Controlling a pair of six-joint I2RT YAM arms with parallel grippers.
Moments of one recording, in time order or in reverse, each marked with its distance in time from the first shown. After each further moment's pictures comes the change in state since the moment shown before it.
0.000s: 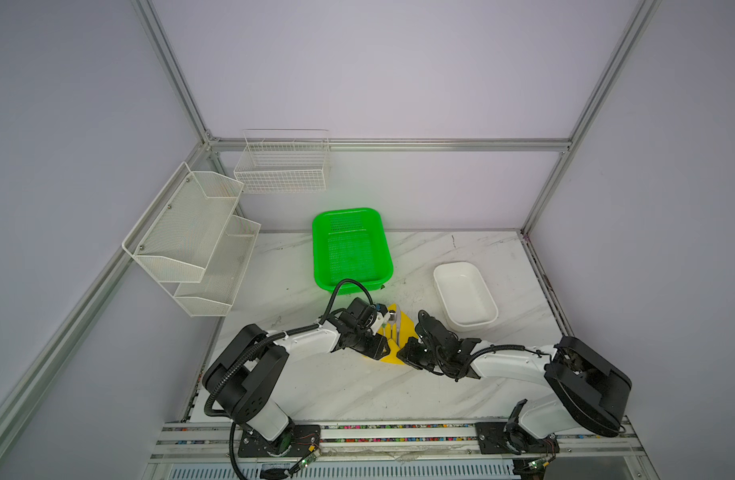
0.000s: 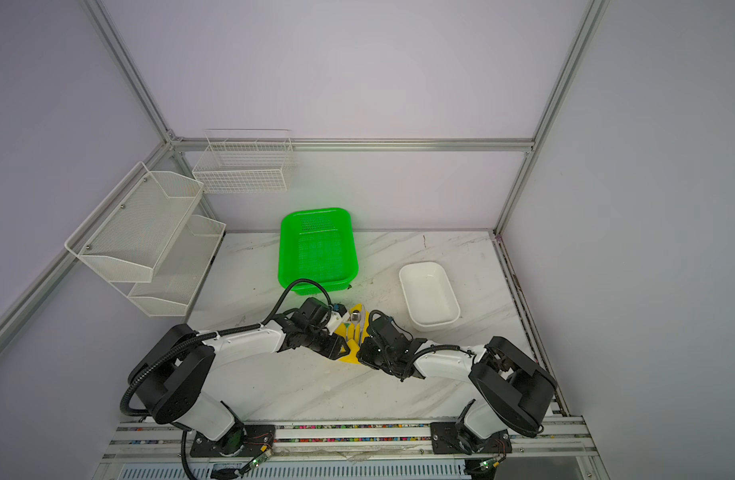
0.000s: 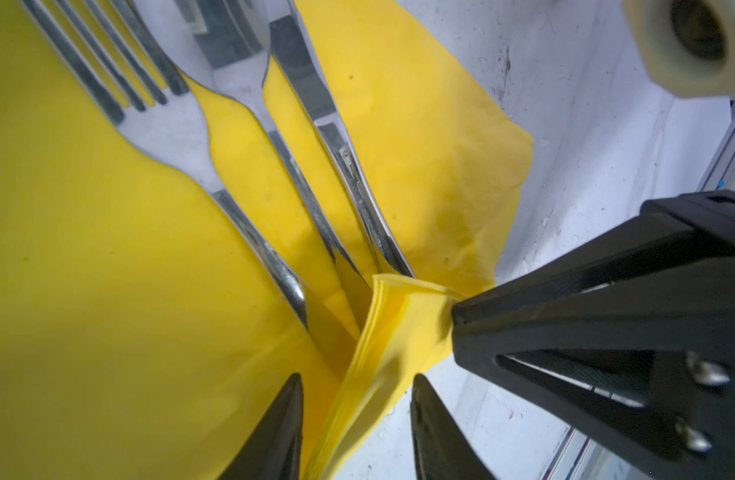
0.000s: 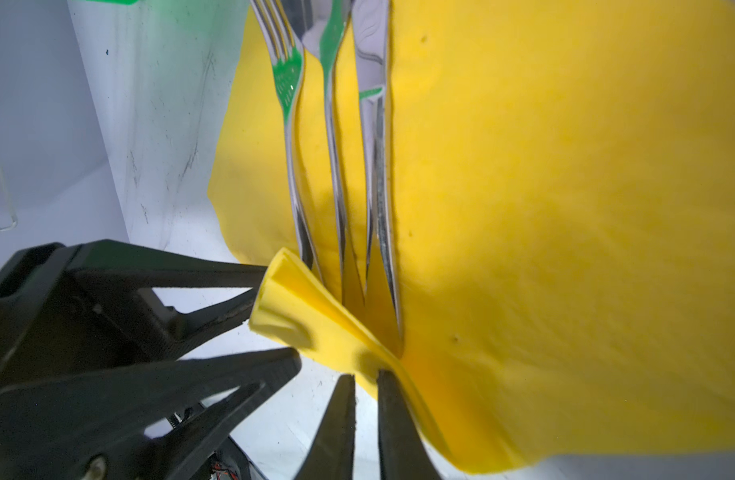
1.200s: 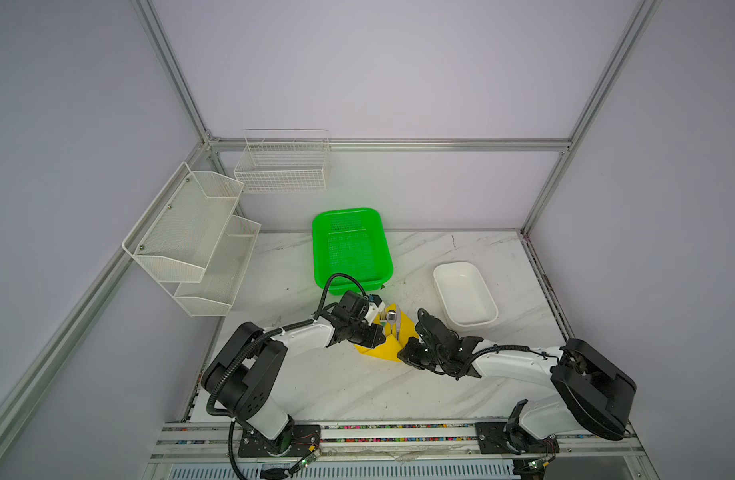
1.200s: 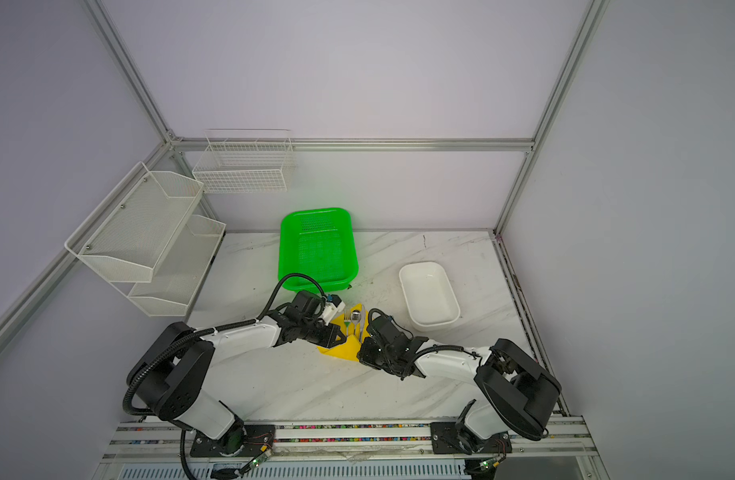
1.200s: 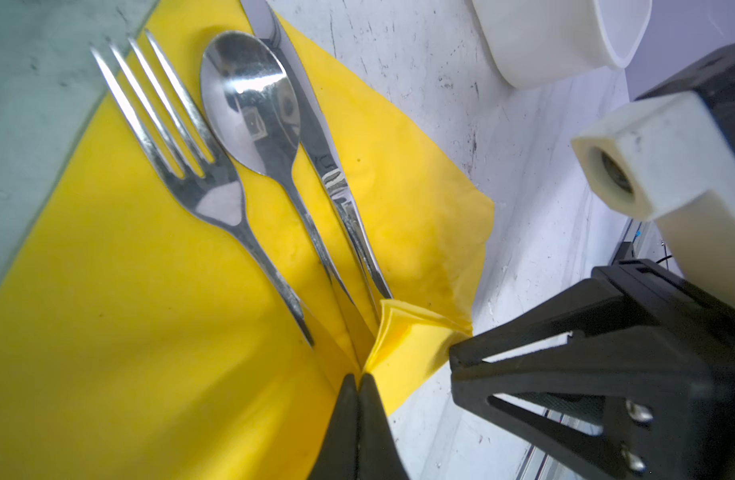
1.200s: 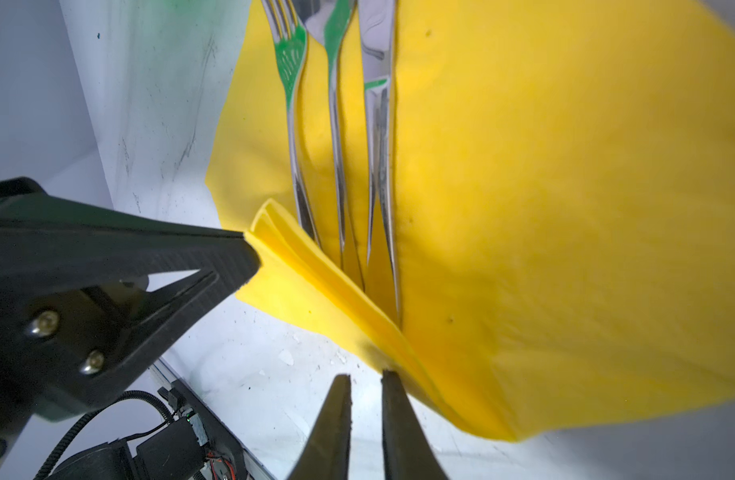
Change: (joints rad) left arm 0.080 0.001 0.000 0.088 0.081 -0.058; right arm 0.000 -0.027 0.027 -0.081 -0.003 -0.037
